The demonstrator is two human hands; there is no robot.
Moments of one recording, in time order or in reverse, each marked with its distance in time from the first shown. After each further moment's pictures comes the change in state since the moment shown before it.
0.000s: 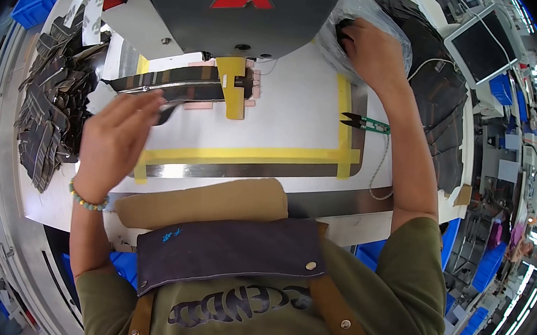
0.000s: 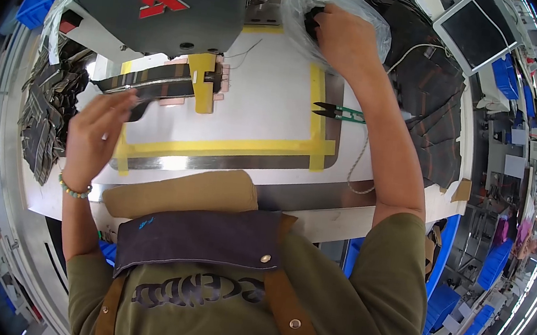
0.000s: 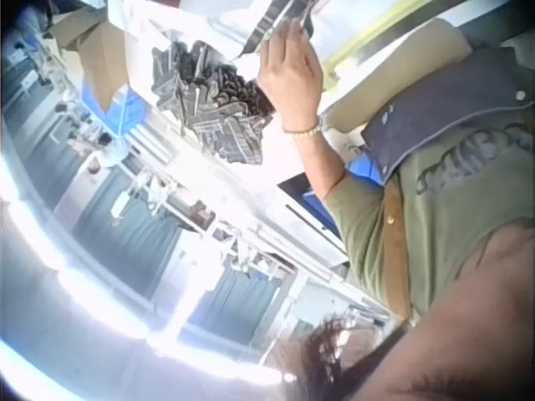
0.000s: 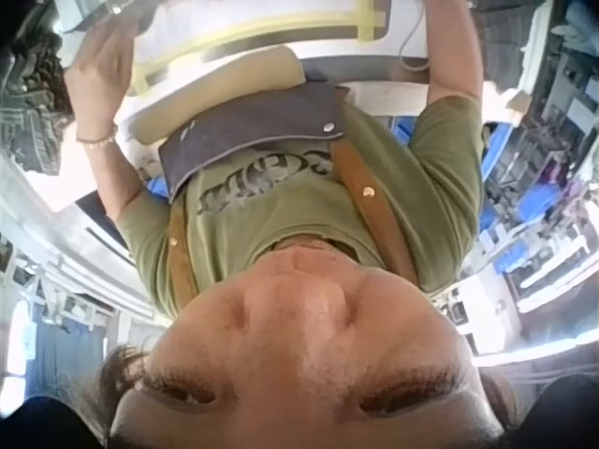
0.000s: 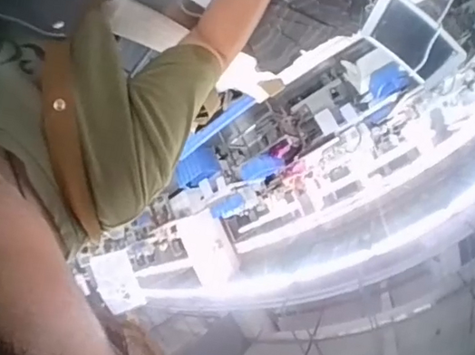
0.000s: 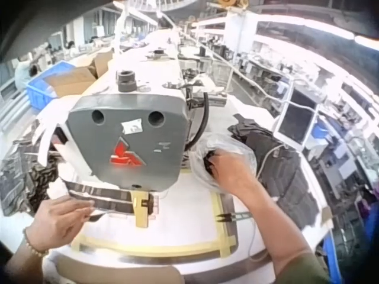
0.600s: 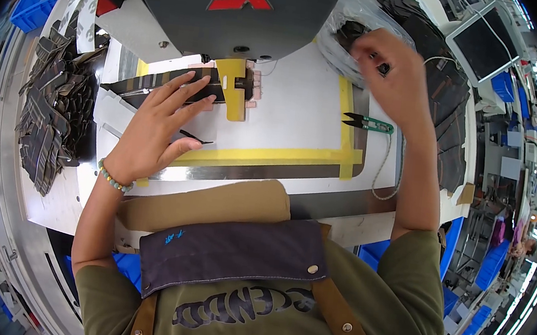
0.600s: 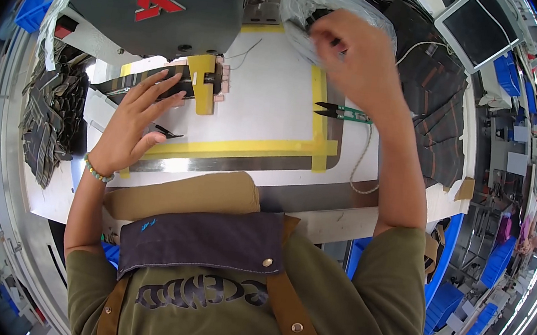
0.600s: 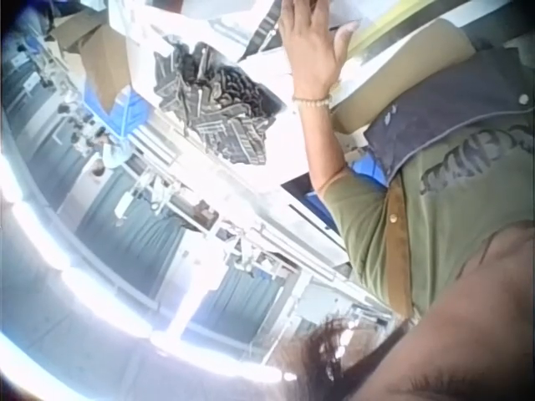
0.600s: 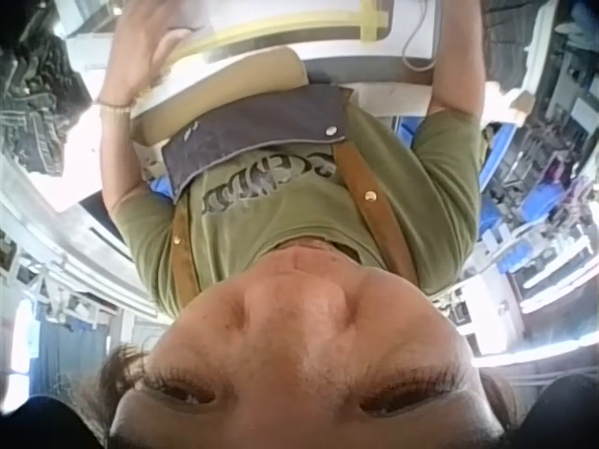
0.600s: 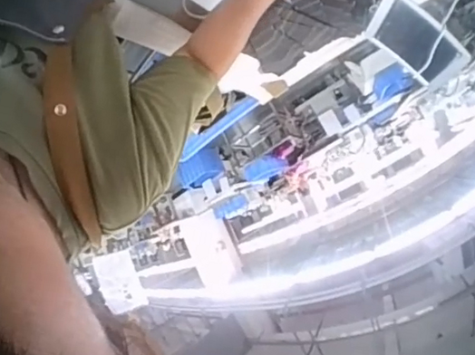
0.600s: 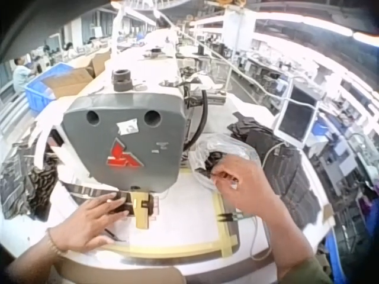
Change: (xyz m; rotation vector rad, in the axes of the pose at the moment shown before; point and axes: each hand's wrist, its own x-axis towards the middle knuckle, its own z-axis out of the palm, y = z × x) left_hand 0.015 -0.007 0.045 -0.104 -0.297 0.067; right_hand -0.031 -0.030 -0.060 0.617 0.151 -0.022
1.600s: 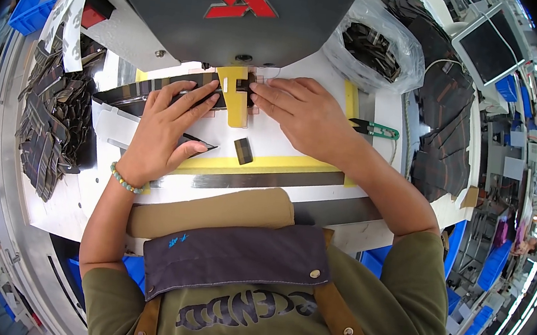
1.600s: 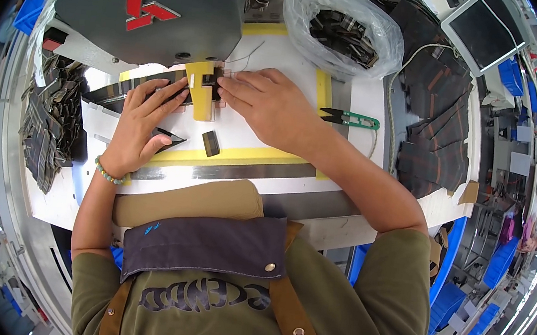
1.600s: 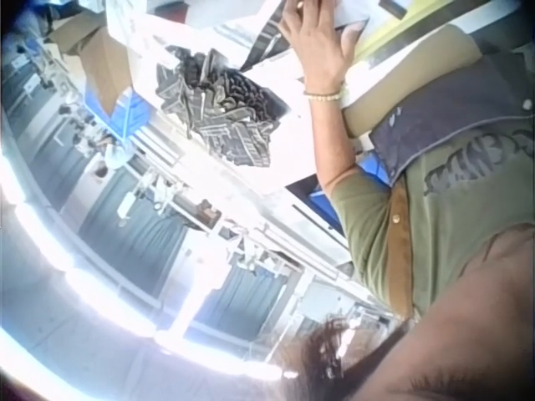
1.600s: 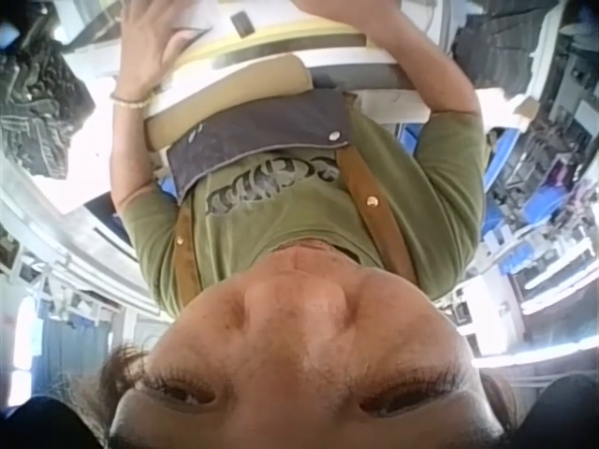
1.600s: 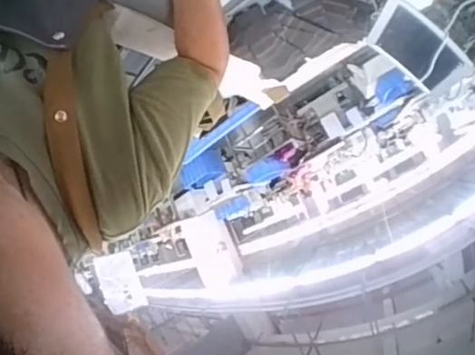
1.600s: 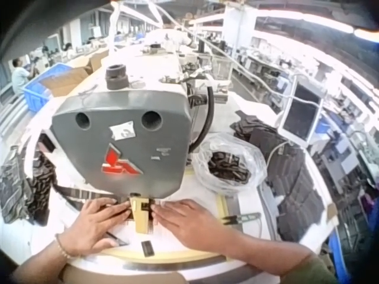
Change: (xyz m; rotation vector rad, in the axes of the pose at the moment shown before) left_hand 0.007 -0.010 0.019 0.058 0.109 0.004; right_hand -0.040 -0.028 0.115 -0.242 -0.193 -0.457
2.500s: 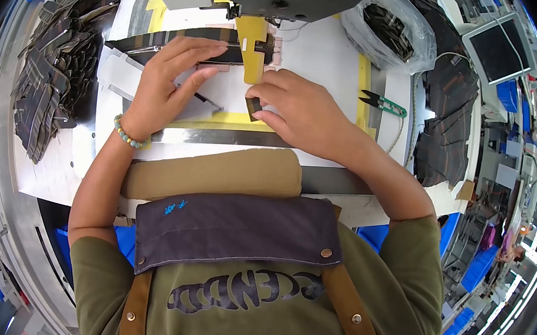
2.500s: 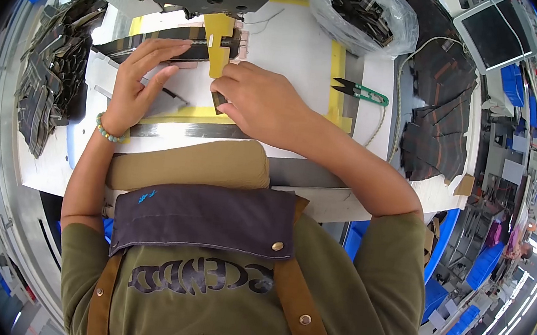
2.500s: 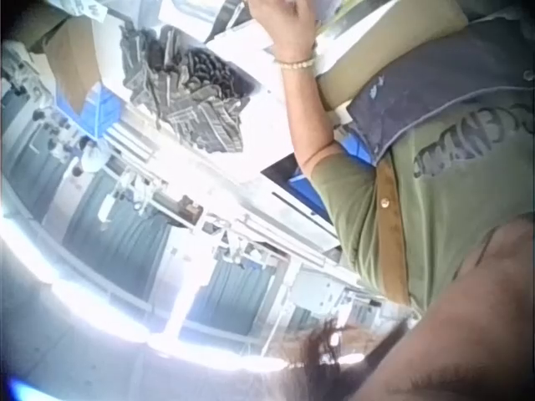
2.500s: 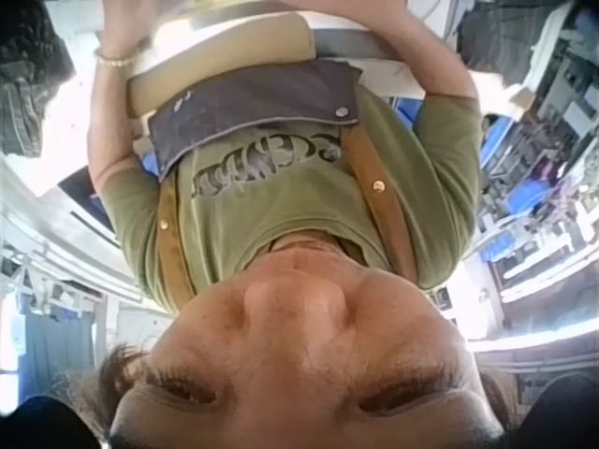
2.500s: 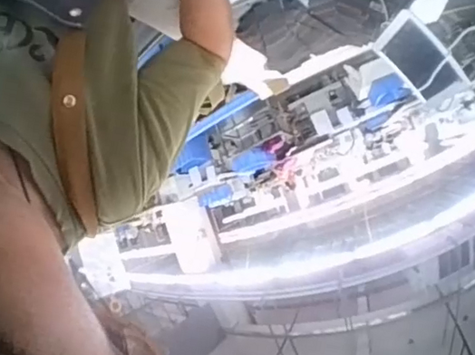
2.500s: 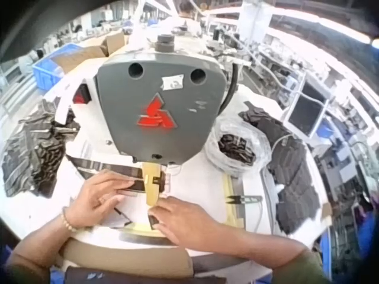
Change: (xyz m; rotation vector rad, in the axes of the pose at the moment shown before) left_hand -0.006 0.003 0.011 -0.351 0.329 -0.027; right_hand 0.016 -0.061 -0.026 0.451 -0.193 0.187
